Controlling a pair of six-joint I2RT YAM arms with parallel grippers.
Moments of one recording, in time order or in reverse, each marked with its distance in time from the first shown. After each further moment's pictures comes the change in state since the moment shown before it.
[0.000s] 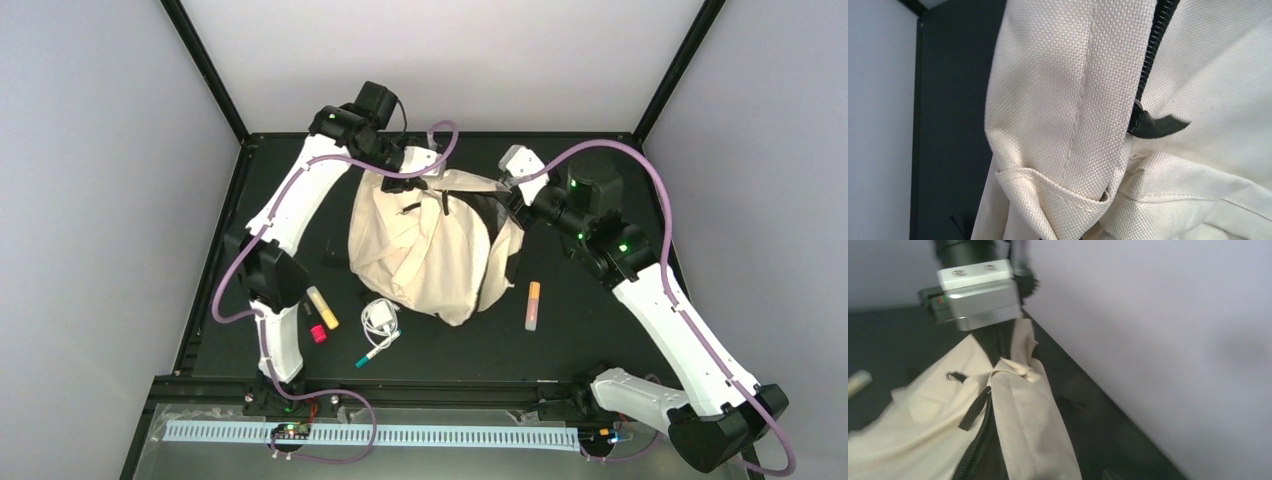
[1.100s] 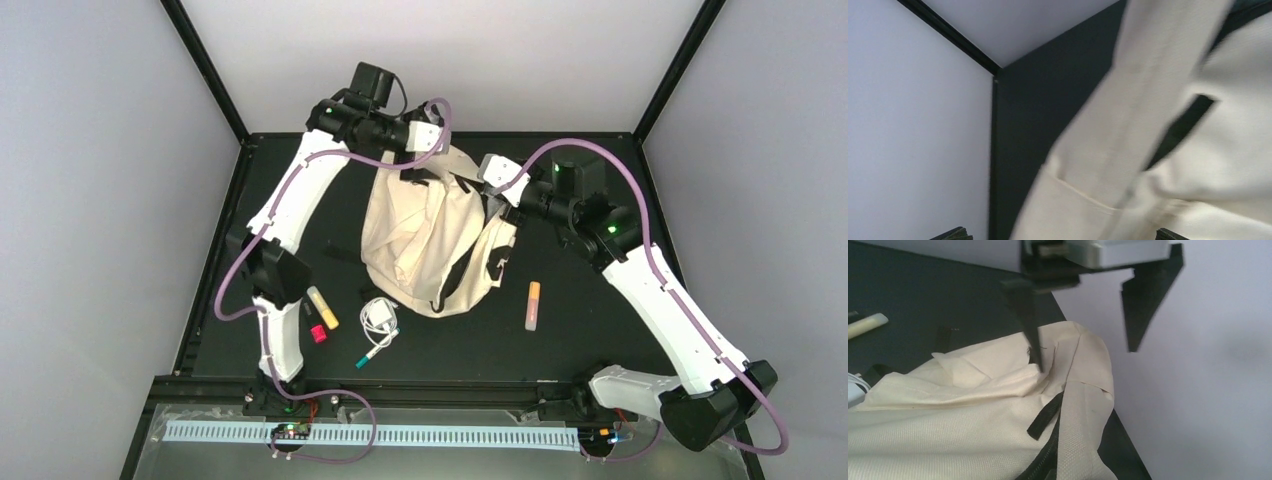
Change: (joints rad) left arm 0.015 -0.029 0.014 0.228 0.077 -0.108; right arm 0.026 0.092 0.096 -0.111 -0.025 -0.225
